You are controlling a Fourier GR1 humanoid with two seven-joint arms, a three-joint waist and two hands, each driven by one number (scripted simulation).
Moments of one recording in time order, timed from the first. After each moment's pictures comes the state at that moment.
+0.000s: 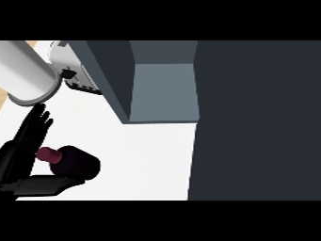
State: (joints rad) left arm 0.13 0.21 0.03 -1.88 0.07 0.01 0.26; right arm 0.15 -0.19 0.36 -2.53 -0.07 -0.03 0.46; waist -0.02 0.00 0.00
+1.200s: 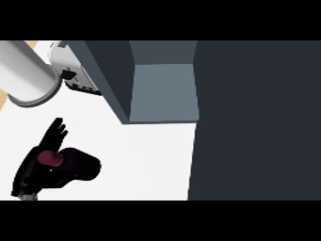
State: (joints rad) left arm 0.07 0.19 0.09 -1.38 0.06 -0.12 -0.10; right arm 0.17 -0.21 0.38 -2.53 -0.06 -0.04 0.42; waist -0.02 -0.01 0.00
